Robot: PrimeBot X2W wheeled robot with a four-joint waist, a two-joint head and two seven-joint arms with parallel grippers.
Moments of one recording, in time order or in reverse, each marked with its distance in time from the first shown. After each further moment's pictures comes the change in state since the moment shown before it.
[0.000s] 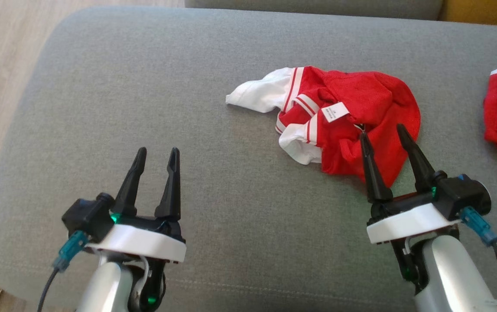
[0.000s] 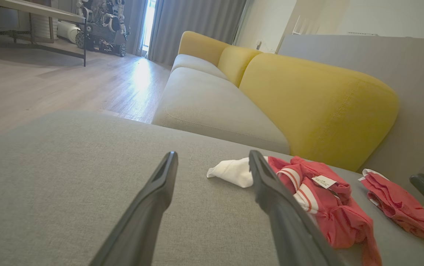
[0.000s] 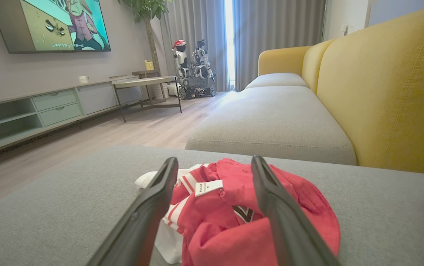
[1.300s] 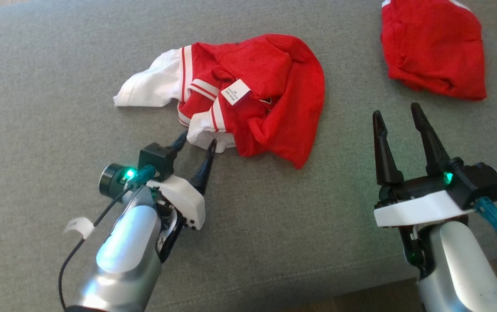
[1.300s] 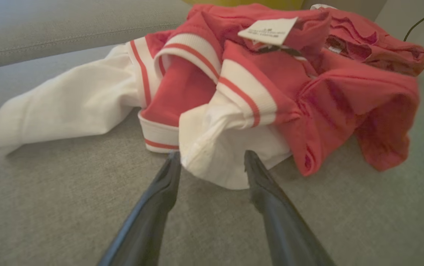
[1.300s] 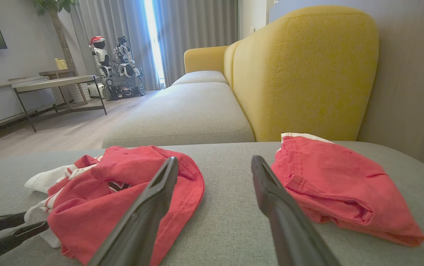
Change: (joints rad) left arm -0.420 -0.003 -0.207 0.633 0.164 -0.054 0.000; right arm -0.048 0.000 -0.029 -0.010 0.012 0.000 -0.037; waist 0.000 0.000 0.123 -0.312
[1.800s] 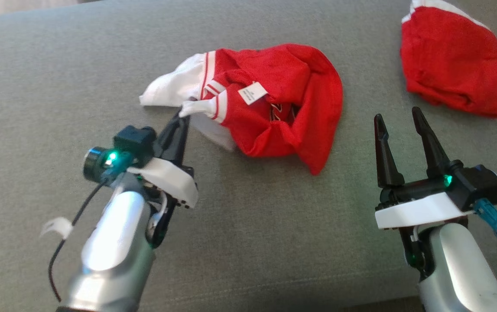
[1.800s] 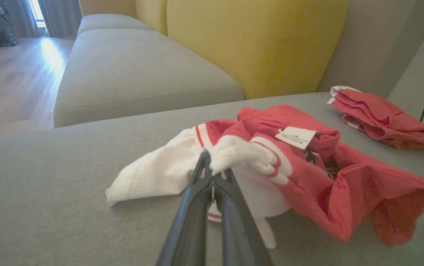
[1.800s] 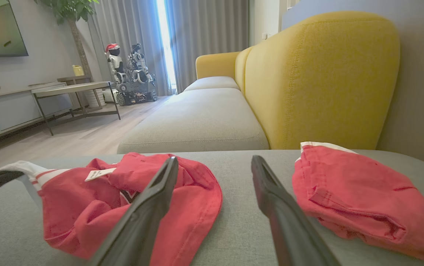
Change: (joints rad) left arm 0.023 0.007 0.099 -0.160 -0.004 0.021 0.000; right arm 0.001 0.000 -0.007 0.027 0.000 0.000 -0.009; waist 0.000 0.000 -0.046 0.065
